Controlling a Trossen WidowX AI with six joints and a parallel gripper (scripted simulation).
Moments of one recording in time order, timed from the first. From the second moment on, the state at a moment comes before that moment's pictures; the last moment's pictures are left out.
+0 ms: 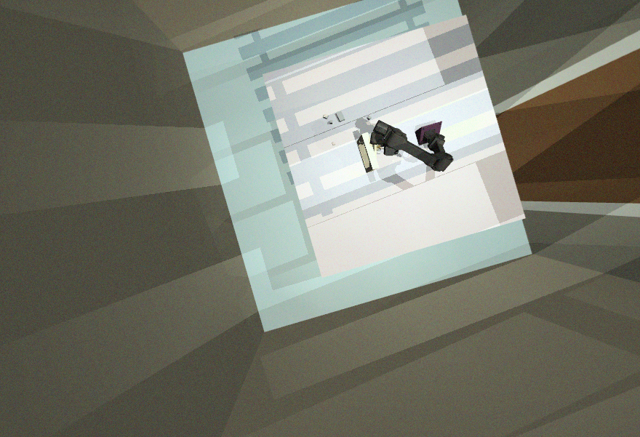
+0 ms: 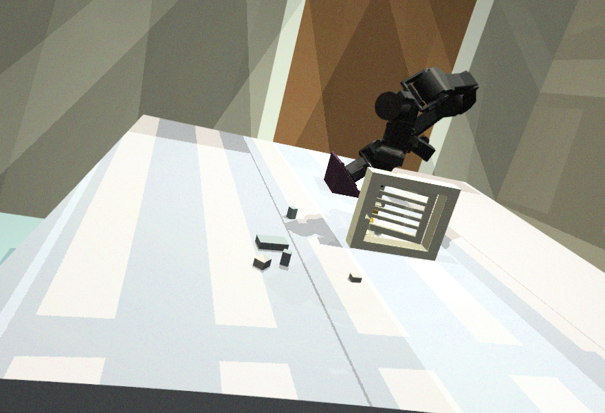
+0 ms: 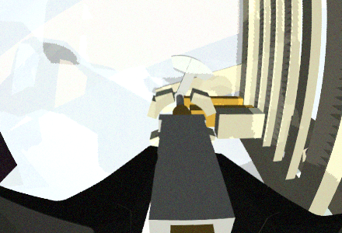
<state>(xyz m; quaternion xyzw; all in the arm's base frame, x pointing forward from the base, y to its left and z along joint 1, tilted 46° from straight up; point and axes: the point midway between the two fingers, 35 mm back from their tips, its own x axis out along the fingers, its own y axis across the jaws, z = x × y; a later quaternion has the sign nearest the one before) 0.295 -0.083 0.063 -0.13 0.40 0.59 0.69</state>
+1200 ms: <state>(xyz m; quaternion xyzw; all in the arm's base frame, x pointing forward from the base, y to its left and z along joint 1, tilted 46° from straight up) 0.251 -0.036 0.110 0.11 0.57 0.42 0.70</state>
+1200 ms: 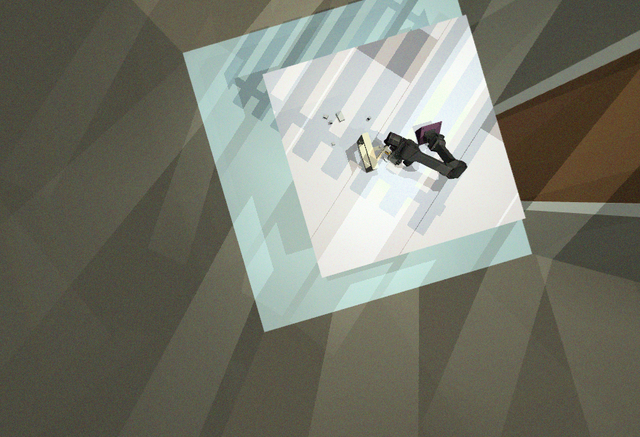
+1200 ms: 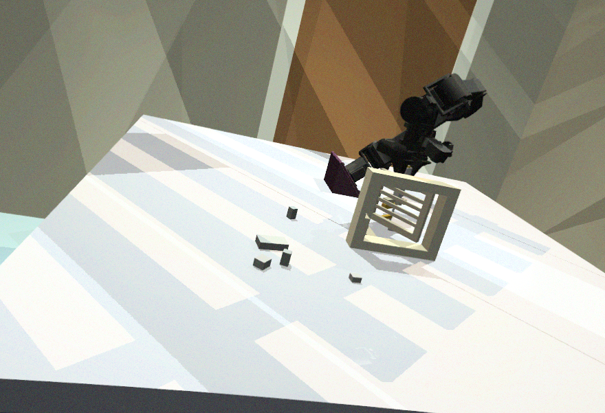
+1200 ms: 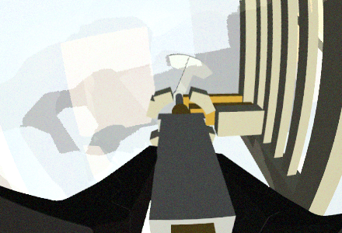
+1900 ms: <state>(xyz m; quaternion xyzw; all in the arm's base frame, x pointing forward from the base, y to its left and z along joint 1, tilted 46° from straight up) 0.247 -0.007 0.139 0.23 0.63 0.32 0.67</state>
